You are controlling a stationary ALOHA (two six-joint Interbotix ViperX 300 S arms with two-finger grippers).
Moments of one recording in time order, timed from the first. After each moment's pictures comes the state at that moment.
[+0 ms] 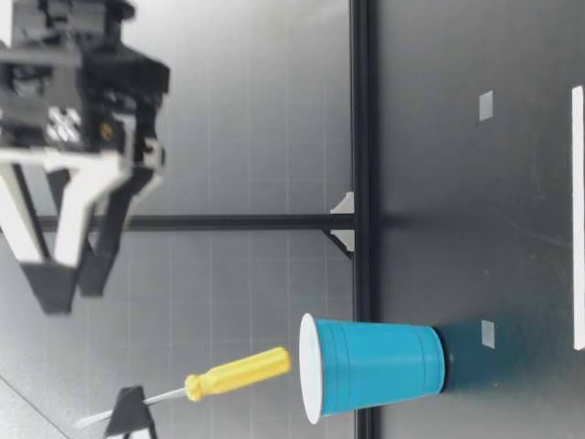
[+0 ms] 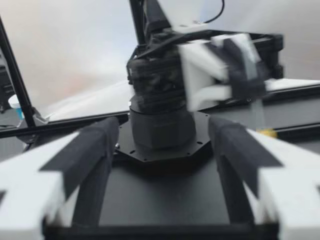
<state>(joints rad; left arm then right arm) 0.22 -0.40 1.20 -0.11 -0.93 0.07 -0.01 -0.04 0.73 0.05 -0.79 0.06</state>
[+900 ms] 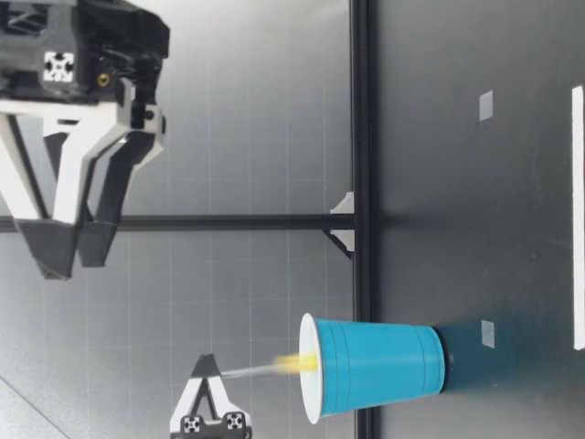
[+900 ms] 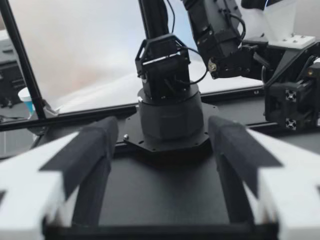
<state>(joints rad) 0.49 -0.12 1.10 -0.20 -1.04 0.13 0.01 -0.07 0.77 0.05 -0.79 0.07</state>
